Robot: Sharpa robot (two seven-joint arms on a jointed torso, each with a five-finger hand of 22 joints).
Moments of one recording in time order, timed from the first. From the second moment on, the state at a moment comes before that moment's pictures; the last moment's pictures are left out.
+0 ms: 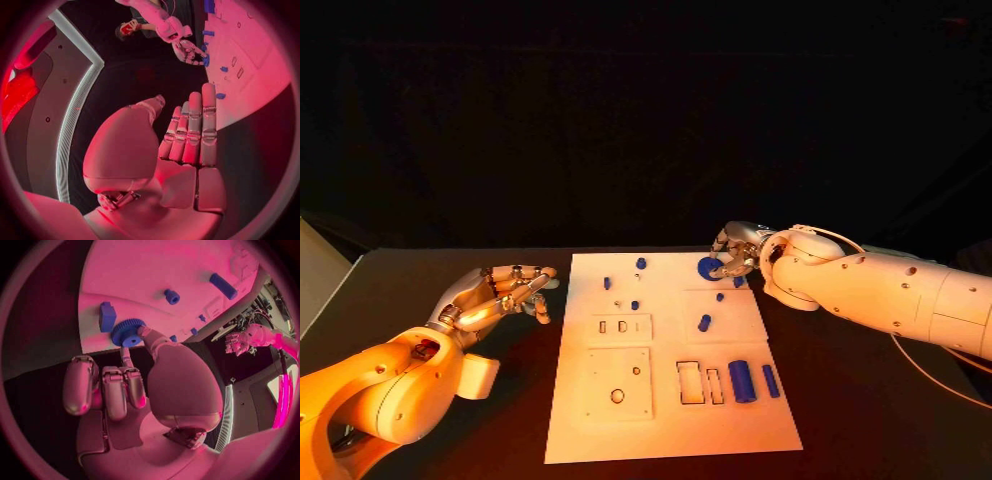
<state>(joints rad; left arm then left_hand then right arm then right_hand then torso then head) 1.00 -0.92 0.25 1.60 -0.31 -0.23 0.30 1.40 -0.17 0.44 0.24 0.05 0.87 0.21 0.22 0.16 1.07 0.15 0.07 0.08 1.05 0.08 0.69 0.67 0.18 1.10 0.16 0.72 0.38 1.37 -0.84 -0.09 1.26 -1.35 -0.25 -0.27 1.28 -0.25 0.35 0.10 0.23 0.90 0.16 0.19 0.35 1.46 0.06 1.57 1.31 1.47 -0.02 1.56 1.31 0.08 1.47 0.07 1.31 1.22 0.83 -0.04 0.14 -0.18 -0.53</state>
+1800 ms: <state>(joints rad) 1.00 -0.92 0.25 1.60 -0.31 -0.22 0.30 1.40 -0.17 0.44 0.24 0.05 0.87 0.21 0.22 0.16 1.07 0.15 0.07 0.08 1.05 0.08 0.69 0.67 0.18 1.09 0.16 0.72 0.38 1.34 -0.63 -0.10 1.32 -1.56 -0.45 -0.26 1.29 -0.23 0.49 0.10 0.40 0.95 0.15 0.23 0.35 1.47 0.06 1.57 1.31 1.47 -0.02 1.56 1.31 0.08 1.47 0.07 1.33 1.25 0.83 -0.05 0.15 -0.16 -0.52</state>
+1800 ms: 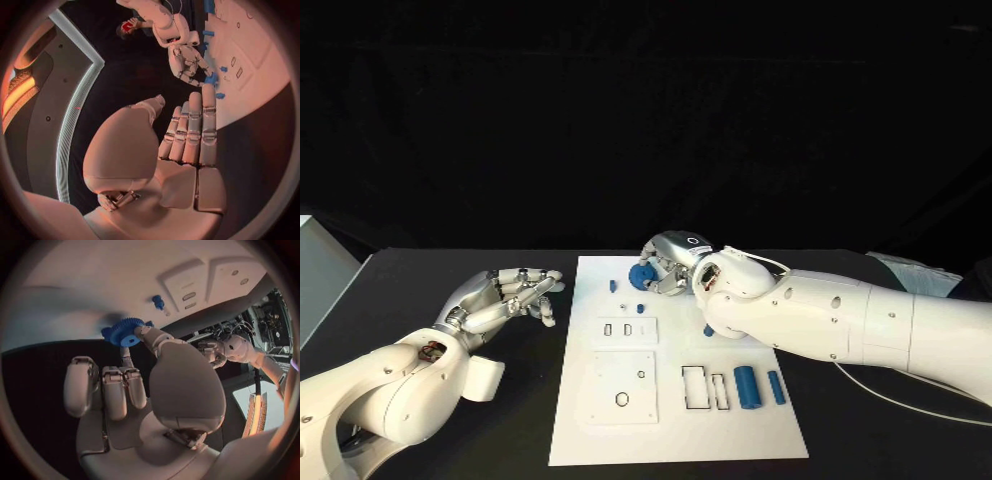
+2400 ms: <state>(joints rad) 1.00 -0.92 0.25 1.60 -0.31 -0.22 0.30 1.40 -0.17 0.44 0.24 0.05 0.87 0.21 0.22 0.16 1.07 0.15 0.07 0.08 1.05 0.08 0.69 0.67 0.18 1.09 0.16 0.72 0.38 1.33 -0.60 -0.10 1.29 -1.58 -0.44 -0.26 1.28 -0.24 0.49 0.09 0.39 0.95 0.15 0.23 0.35 1.47 0.06 1.57 1.31 1.47 -0.02 1.56 1.31 0.08 1.47 0.07 1.33 1.25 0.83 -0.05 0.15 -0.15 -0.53</state>
